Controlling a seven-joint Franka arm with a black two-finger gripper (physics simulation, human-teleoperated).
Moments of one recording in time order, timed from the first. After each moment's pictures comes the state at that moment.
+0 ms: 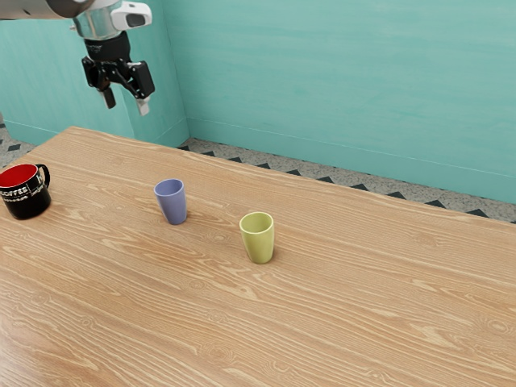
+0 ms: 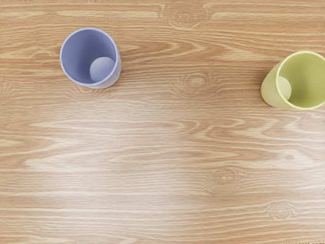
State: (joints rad) arm -0.10 0.16 0.26 -1.32 -0.04 1.51 0.17
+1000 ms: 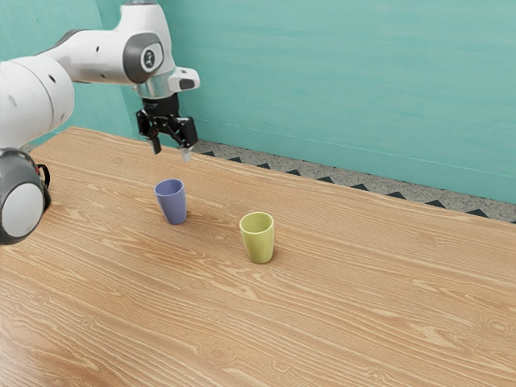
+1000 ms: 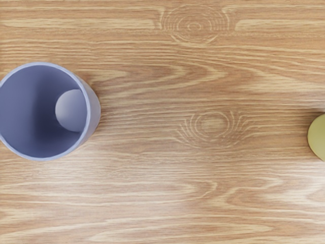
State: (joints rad) arm -0.06 0.52 0.25 -1.22 -0.12 1.68 0.21
